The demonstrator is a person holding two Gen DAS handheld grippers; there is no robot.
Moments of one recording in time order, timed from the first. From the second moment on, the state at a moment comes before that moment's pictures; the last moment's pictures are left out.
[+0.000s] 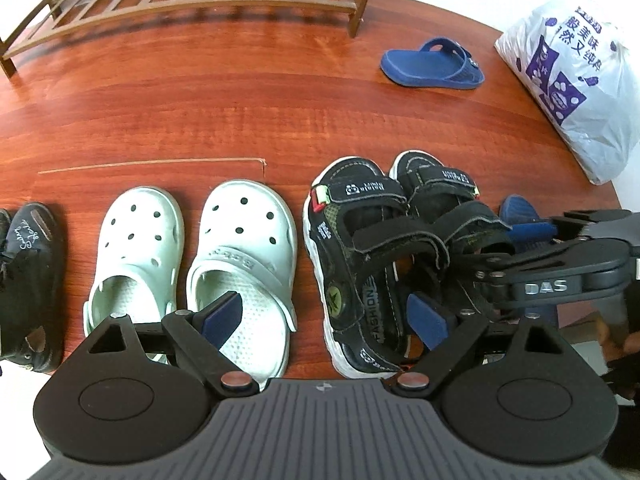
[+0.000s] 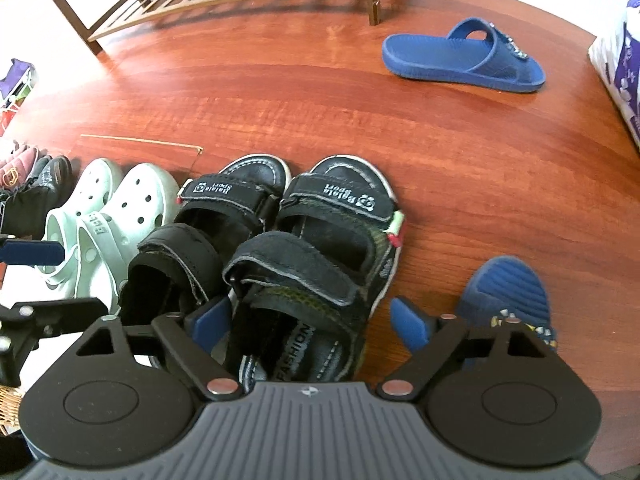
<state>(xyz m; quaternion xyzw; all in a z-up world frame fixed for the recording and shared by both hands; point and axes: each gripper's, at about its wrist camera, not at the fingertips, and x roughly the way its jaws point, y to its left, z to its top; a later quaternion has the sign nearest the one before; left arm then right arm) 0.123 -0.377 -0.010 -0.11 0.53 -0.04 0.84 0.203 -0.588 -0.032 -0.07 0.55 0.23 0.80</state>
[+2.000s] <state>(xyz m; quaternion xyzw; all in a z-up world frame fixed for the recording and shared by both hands) 0.091 -0.346 0.016 -0.17 0.51 0.08 0.84 0.456 -0.642 -0.065 0.04 0.49 -0.01 0.87</state>
